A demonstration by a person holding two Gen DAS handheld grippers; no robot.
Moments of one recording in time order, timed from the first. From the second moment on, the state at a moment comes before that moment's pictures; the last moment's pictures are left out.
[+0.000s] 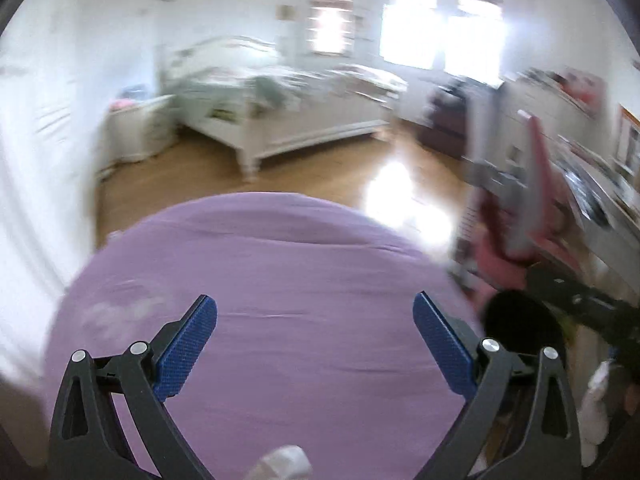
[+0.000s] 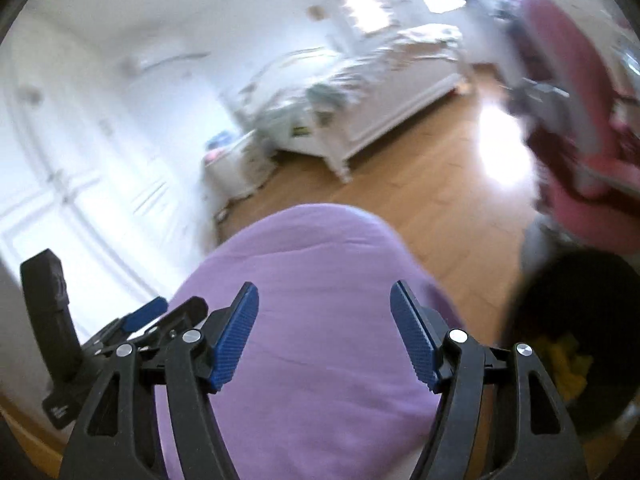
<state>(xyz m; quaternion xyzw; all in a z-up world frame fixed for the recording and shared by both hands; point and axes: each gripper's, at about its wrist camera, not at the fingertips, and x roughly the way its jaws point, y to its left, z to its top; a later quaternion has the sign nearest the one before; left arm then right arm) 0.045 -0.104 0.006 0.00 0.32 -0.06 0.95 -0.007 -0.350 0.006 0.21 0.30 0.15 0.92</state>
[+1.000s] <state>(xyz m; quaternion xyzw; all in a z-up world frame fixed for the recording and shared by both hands) -0.008 0.032 0.013 -0.09 0.27 0.04 0.96 -0.008 -0.159 0.048 0.10 0.29 0.24 0.92</state>
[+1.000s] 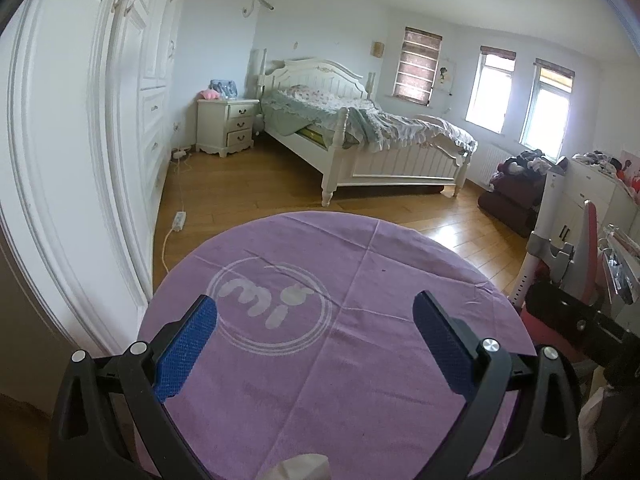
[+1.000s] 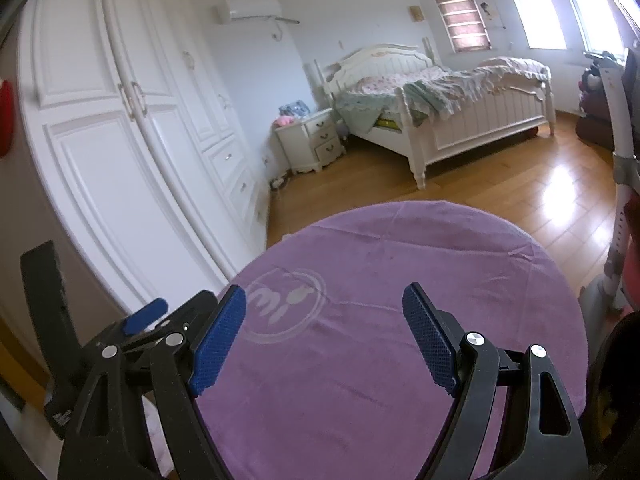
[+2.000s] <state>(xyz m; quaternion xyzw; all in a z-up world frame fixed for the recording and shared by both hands) -0.001 0.038 -0.010 -0.09 0.30 0.05 0.95 0.000 -0.165 0.016 0.11 0.32 0.23 0.91</state>
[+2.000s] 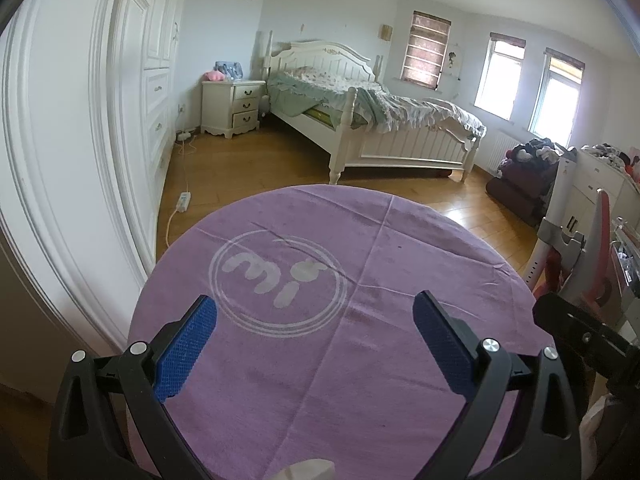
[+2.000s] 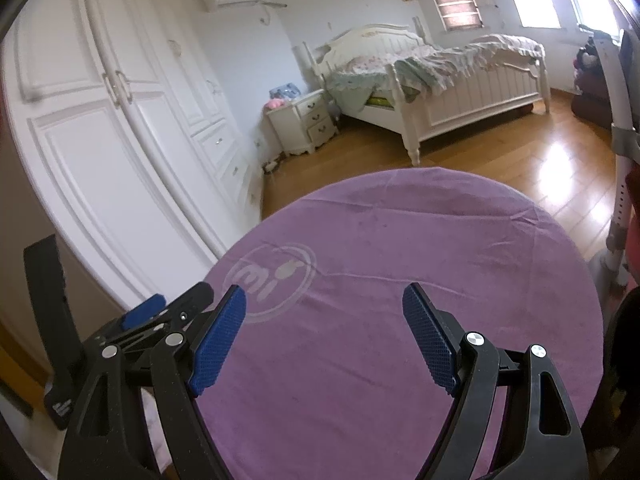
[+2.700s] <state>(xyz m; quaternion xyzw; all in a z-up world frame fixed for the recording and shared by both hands) 0.004 0.036 -0.014 -0.09 0.31 0.05 0.94 0.013 -0.167 0.004 0.12 0.34 0.23 0.91</state>
